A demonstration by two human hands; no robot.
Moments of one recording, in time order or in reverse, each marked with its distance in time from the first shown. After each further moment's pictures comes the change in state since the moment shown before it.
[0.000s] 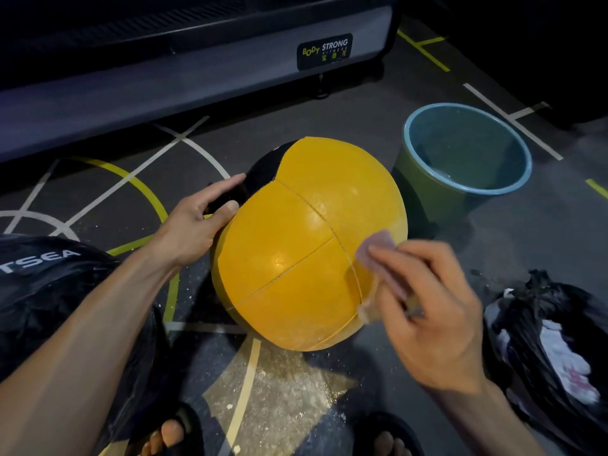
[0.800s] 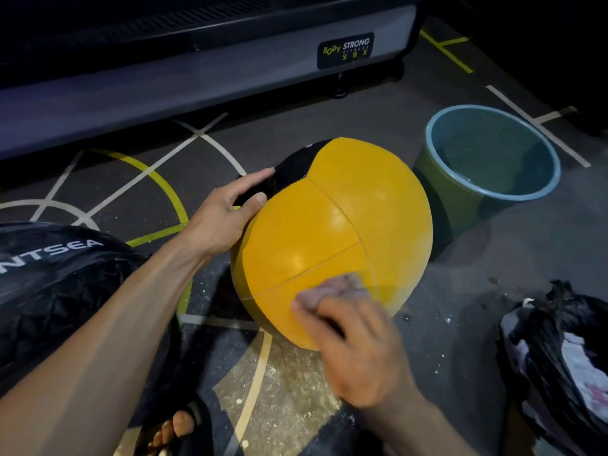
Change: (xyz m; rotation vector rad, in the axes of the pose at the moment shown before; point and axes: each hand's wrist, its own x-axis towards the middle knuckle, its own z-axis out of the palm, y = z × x) left_hand 0.006 0.007 0.008 -0.019 0.020 0.011; right_hand -0.035 -0.025 0.082 -0.018 0.020 -0.343
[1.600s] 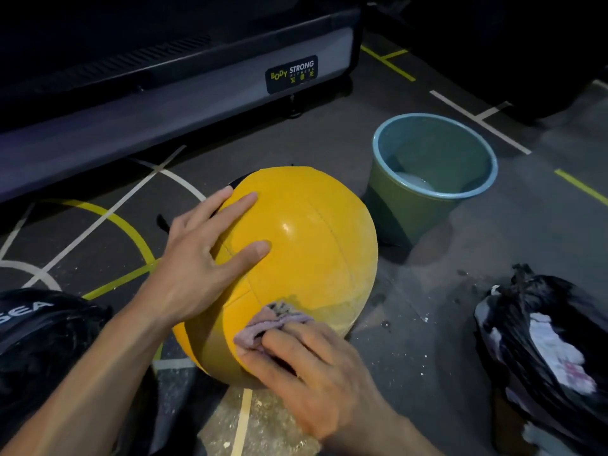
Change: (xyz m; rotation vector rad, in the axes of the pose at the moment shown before) left_hand -0.028 0.044 0.018 0.442 -0.037 0.197; right_hand 0.015 -0.019 -0.023 -0.070 -0.112 -0.014
